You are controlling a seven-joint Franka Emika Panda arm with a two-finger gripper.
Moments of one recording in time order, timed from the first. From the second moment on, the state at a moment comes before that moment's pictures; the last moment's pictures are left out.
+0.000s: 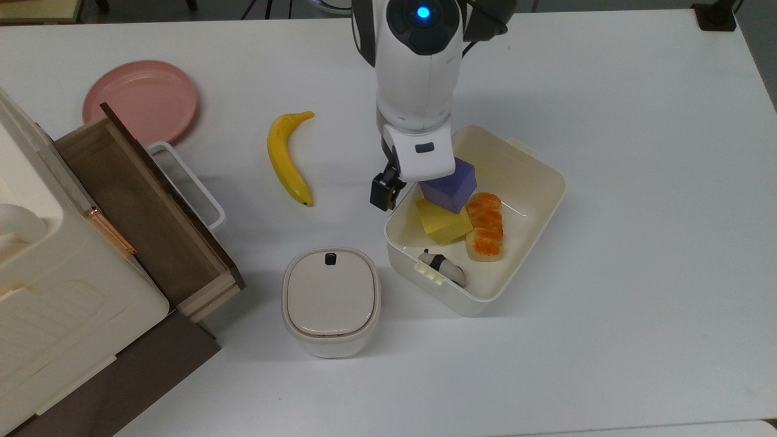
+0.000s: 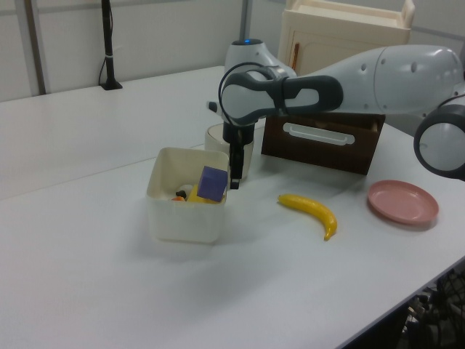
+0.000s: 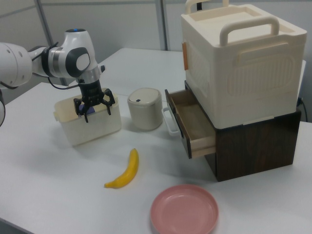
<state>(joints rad) 0.16 0.44 0.05 -1.52 -0.04 1.95 -0.78</state>
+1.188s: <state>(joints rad) 0.21 0.46 0.04 -1.50 -0.08 2.01 -0.65</state>
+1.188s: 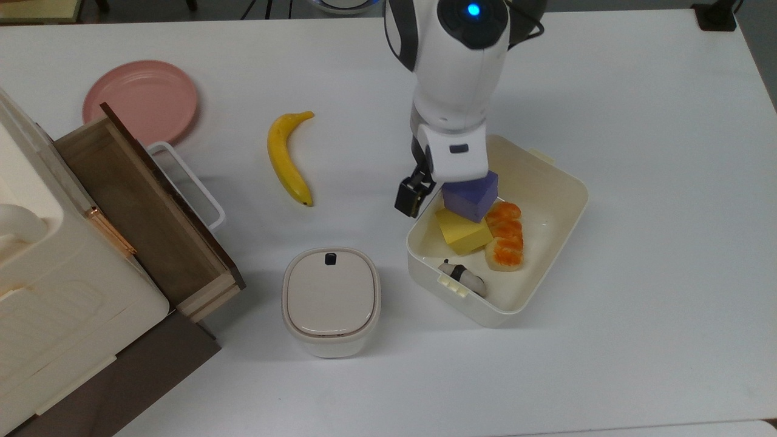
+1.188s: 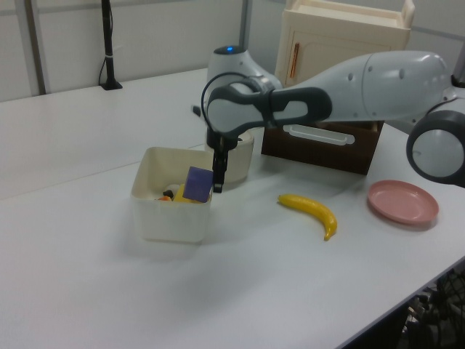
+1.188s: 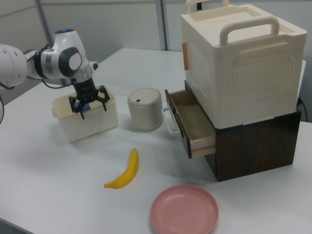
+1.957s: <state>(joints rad) 0.04 0.18 0.04 -1.51 -0.08 1.71 -0.19</state>
